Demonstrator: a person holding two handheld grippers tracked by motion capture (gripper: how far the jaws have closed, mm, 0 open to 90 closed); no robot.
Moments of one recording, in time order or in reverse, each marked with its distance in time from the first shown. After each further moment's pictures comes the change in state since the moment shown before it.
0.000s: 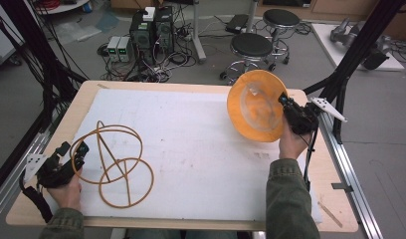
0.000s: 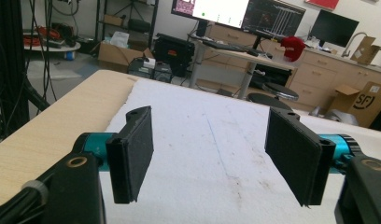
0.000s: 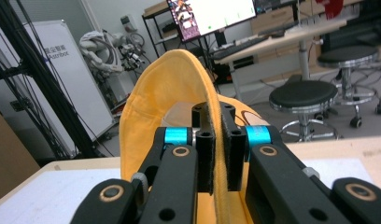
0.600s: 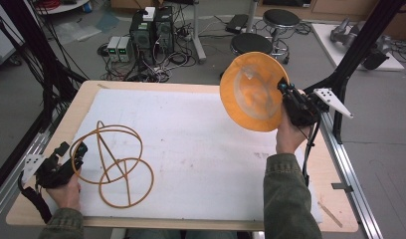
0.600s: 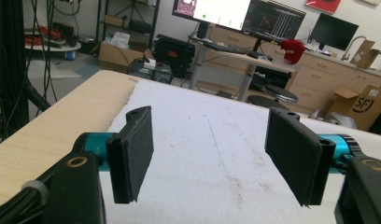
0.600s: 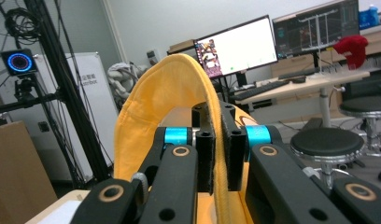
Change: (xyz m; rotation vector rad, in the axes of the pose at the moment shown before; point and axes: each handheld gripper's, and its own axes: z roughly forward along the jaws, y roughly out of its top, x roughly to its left) left arm 0.002 0.001 -0.001 -0.006 0.002 -0.013; right arm 0.039 0.033 -0.010 -0.153 0.089 -0.055
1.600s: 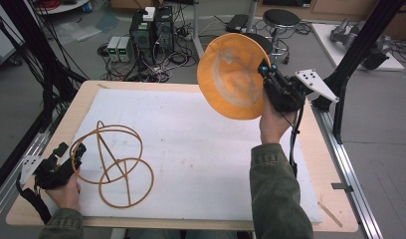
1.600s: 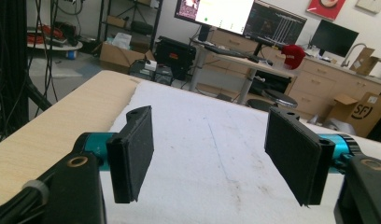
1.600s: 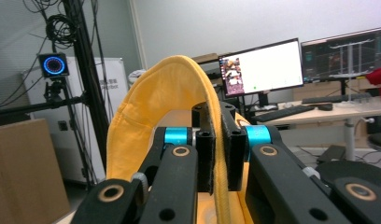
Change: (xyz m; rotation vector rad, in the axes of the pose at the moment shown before) left arm 0.001 0.000 -0.002 -0.017 0.006 -0.029; right arm 0.066 0.029 0.023 -0.049 0.084 -0.081
